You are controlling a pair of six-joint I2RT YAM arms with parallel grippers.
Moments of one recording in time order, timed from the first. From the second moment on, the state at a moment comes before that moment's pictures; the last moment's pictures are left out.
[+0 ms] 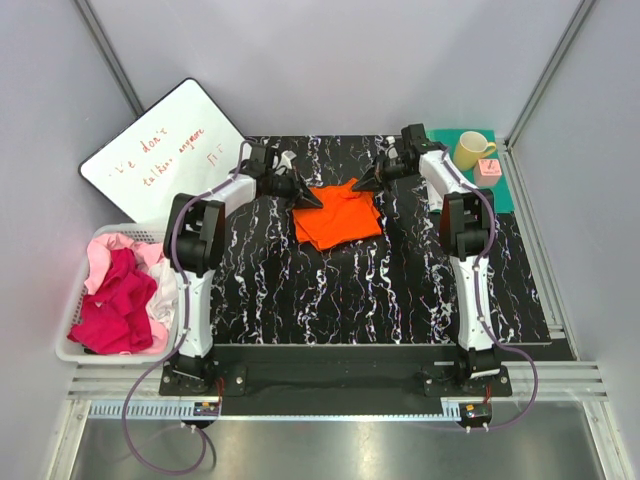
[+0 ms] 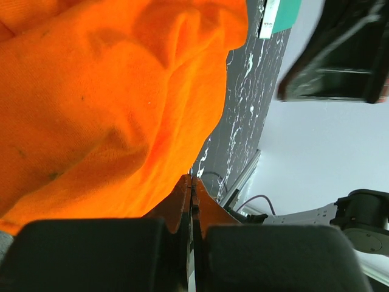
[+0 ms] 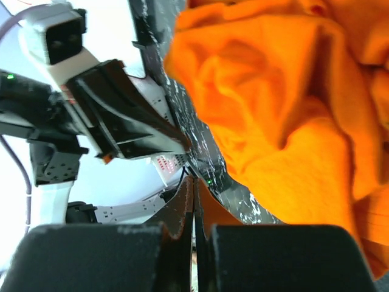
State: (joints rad) left arm -0.25 2.22 1.64 -0.30 0.84 -0.78; right arm 0.17 2.51 2.20 -0.73 -1.01 0.69
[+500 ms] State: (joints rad) left arm -0.24 2.39 1.77 -0.33 0.83 -0.79; right arm 0.17 2.75 2.39 -0.74 -1.01 0.73
